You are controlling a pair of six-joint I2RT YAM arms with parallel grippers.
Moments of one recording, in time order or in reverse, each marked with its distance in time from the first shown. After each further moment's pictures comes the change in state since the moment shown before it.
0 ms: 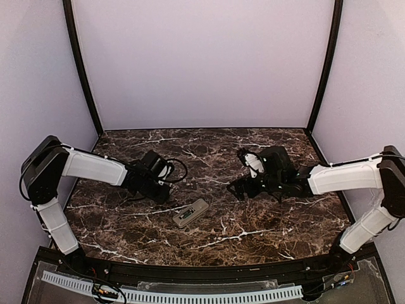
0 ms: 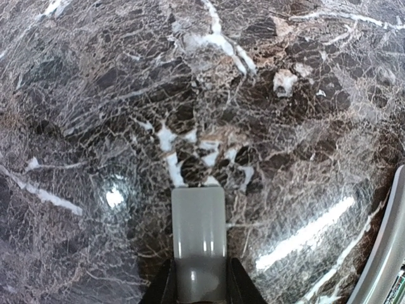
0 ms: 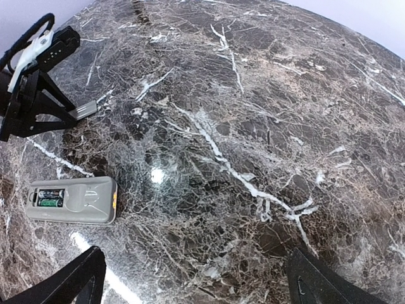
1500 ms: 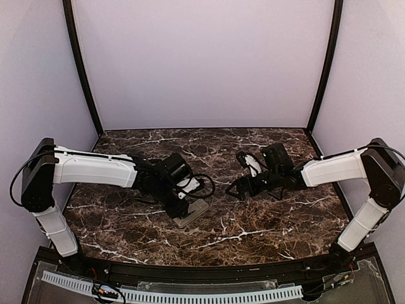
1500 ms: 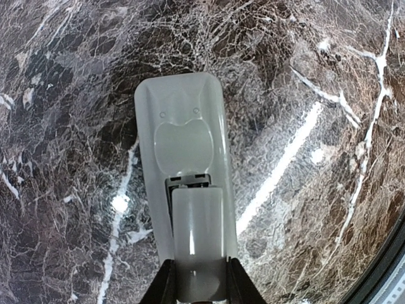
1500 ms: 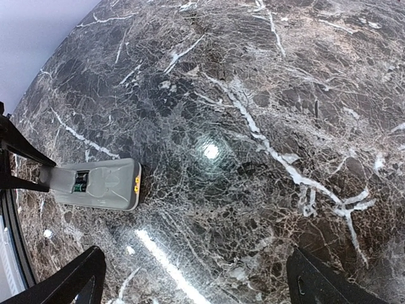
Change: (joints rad) left arm -0.260 -0.034 0.212 -0.381 0.125 0.184; right arm -0.137 0.129 0.043 -0.008 -0.350 0.031
